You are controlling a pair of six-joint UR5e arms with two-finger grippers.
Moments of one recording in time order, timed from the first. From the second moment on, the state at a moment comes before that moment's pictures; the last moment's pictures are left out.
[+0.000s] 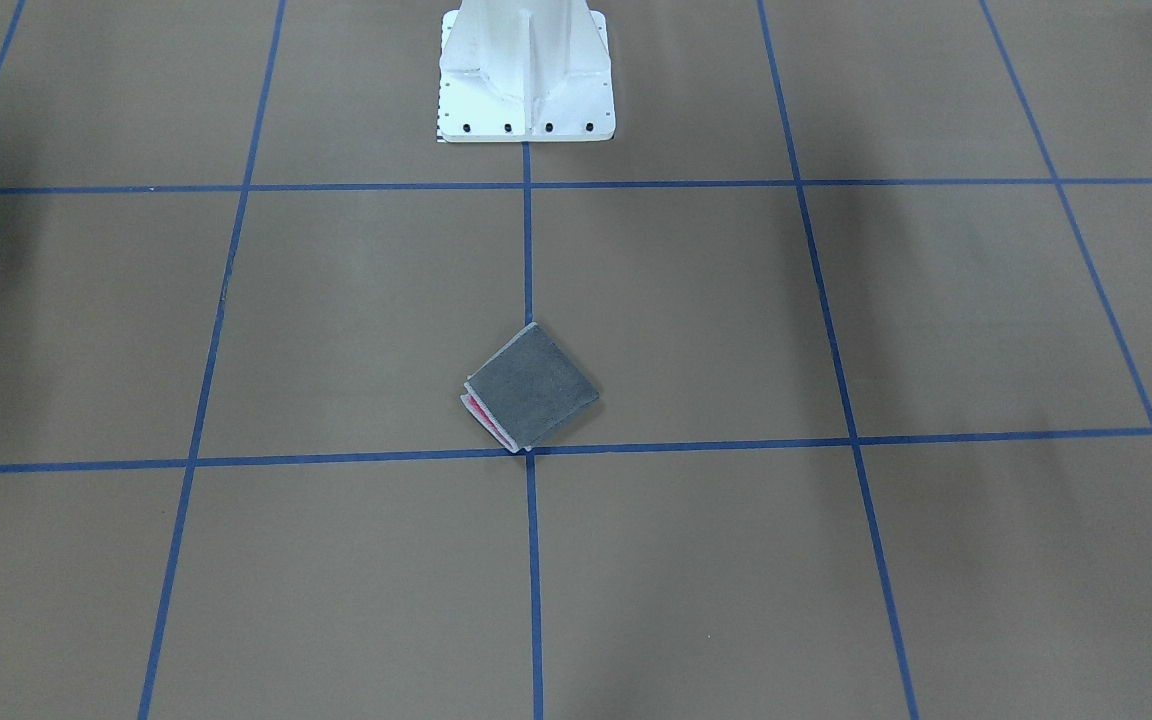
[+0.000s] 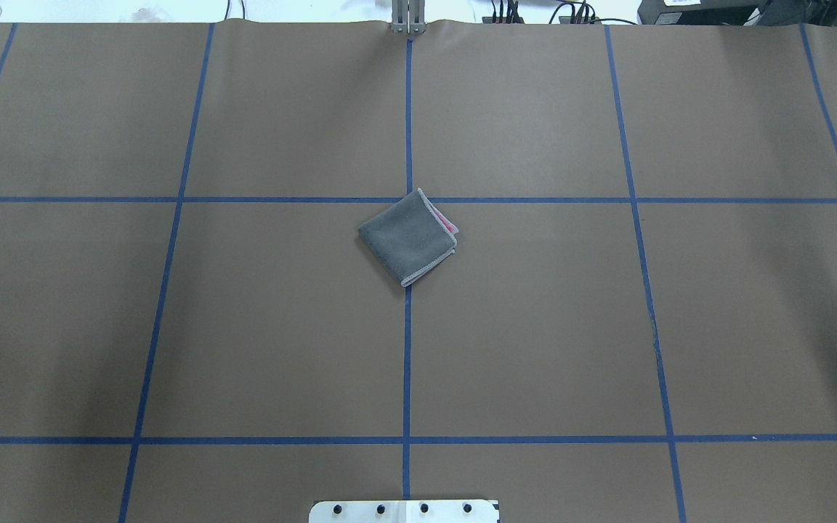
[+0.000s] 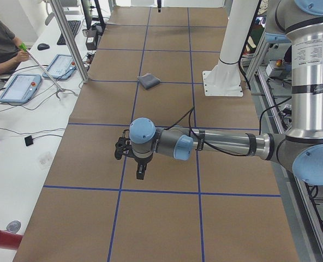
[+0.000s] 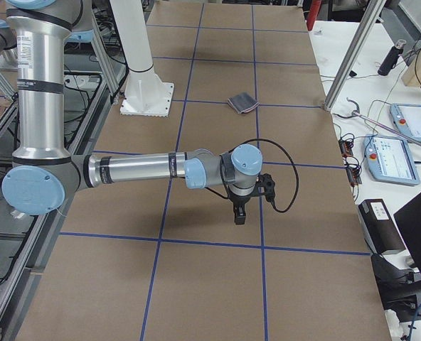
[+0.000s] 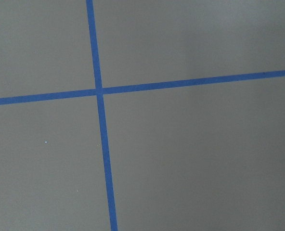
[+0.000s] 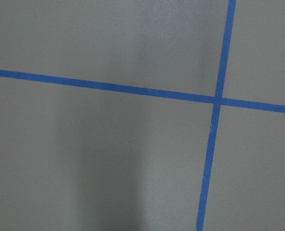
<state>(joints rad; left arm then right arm) -1.50 -1.45 -1.75 -1.74 -2.43 -0.12 1.42 -1.63 1.72 -1.51 2.37 0.09</state>
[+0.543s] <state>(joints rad) -1.54 -1.38 -1.73 -1.75 -2.42 -0.12 1.43 -1.69 1.75 -1.50 2.38 0.09</state>
